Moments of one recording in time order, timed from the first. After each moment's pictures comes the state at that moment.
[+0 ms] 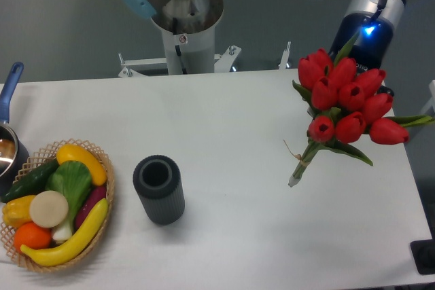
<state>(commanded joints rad) 2.88 -1.81 -1.56 -0.76 0.44 0.89</state>
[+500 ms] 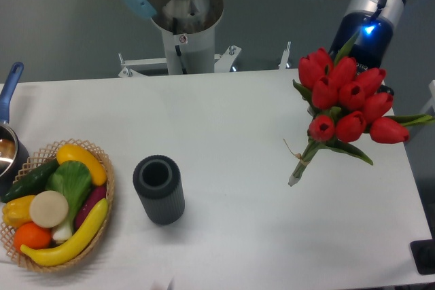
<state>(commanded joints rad) 2.89 -1.80 -1.57 -0.76 0.44 0.89</state>
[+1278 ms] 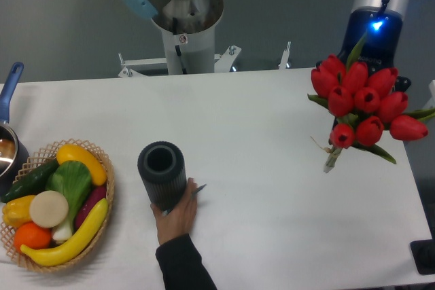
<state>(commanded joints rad) 2.85 -1.78 -1.58 -0.76 0.83 1.01</state>
